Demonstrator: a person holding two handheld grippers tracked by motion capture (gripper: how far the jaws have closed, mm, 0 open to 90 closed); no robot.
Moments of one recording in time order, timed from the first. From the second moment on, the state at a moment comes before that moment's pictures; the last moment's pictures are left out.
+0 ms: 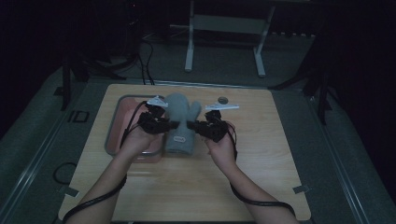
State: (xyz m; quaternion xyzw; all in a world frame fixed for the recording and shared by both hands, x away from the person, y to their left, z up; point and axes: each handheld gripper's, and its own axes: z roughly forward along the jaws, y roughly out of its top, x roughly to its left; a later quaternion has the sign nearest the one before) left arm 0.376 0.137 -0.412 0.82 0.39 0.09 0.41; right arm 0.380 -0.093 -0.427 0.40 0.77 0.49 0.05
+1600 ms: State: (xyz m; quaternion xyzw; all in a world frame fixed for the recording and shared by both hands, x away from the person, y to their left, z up) left arm 0.412 0.246 -0.478 0.80 0.51 0.07 0.31; right arm 0.434 0.063 -0.486 0.41 0.83 0.38 0.02
